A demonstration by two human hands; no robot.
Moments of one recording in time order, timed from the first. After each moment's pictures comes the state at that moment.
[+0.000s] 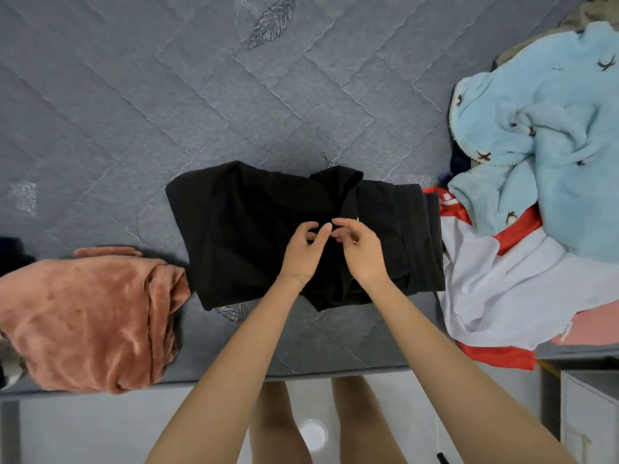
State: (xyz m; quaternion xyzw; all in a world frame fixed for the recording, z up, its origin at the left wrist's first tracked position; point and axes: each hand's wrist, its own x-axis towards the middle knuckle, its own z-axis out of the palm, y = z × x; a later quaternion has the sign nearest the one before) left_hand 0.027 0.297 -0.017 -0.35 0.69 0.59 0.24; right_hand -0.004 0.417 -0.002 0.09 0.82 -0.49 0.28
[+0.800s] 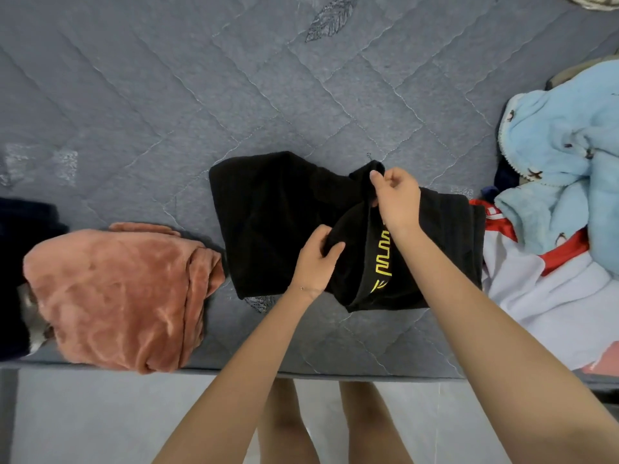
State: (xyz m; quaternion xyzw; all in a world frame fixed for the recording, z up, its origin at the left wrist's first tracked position) left_hand 0.069 0.254 -0.010 -0.28 0.68 0.67 0.12; right_hand -0.073 0.351 0.007 0.13 0.85 -0.47 0.18
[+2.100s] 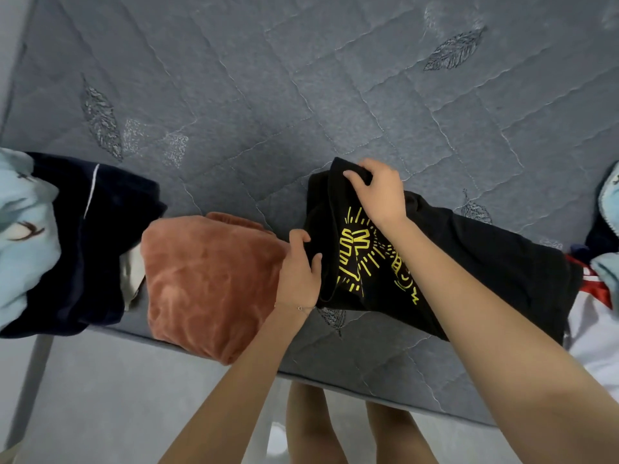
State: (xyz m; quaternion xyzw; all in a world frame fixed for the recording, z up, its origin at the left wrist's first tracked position) left_hand 0.140 0.102 0.016 -0.39 0.76 0.51 0.06; right_hand -0.049 0.159 -0.005 -0.21 0.91 -0.31 0.19
